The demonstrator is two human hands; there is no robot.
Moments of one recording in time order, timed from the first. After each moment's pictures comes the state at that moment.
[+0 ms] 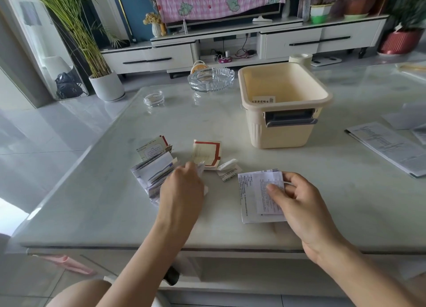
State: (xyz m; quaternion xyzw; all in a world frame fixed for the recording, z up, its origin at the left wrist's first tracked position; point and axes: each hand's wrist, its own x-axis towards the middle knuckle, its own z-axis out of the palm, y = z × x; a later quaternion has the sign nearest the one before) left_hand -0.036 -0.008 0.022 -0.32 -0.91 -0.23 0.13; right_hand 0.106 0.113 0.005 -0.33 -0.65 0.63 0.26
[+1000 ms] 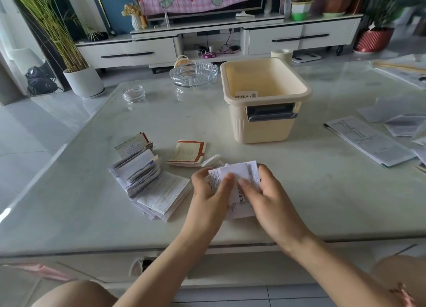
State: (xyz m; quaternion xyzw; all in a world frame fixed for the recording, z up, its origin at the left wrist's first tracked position) left_hand 0.024 0.020 0.010 -0.18 -0.71 -0.63 -0.25; right_hand 0.098 0.102 0.006 -0.22 -0.71 0.62 0.26
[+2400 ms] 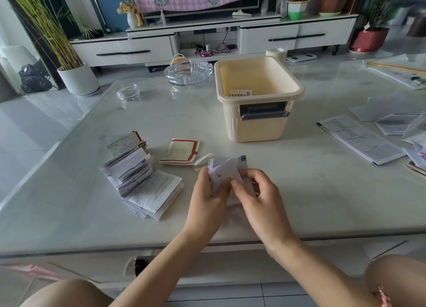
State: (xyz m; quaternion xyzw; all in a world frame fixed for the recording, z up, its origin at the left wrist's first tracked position) left_hand 0.024 0.031 -0.005 -0.29 -0.66 -0.66 -0.22; right_hand 0.095 0.104 -0.019 -0.30 -0.71 0.55 0.31
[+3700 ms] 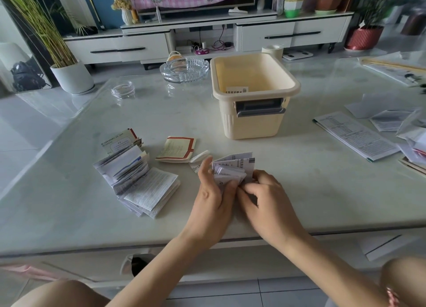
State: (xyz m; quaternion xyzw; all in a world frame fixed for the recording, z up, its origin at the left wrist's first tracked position) left_hand 0.022 0.034 -0.030 -0.43 -0.72 -0.53 -0.13; right_hand 0.113 0.119 -0.022 -0.24 -0.87 0.32 0.28
